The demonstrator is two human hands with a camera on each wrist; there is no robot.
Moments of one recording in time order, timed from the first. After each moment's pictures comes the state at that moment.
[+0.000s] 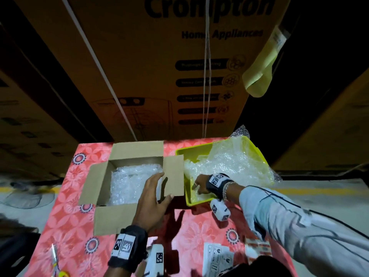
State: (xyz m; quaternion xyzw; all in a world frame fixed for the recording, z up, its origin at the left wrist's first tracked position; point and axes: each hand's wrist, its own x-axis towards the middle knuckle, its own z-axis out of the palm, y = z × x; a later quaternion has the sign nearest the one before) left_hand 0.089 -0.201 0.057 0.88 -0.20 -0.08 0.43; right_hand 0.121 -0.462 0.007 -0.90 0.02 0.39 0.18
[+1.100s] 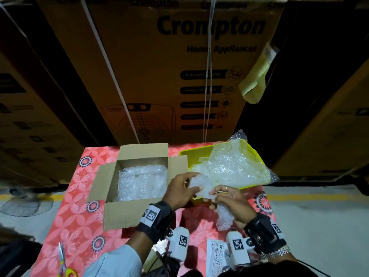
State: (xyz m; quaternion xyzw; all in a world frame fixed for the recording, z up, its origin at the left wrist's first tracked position) left_hand 0.087 -0.260 0.086 0.79 -0.22 -0.24 0.52; right_hand -0.037 -0.434 0.099 -0.58 0.22 0.03 0.78
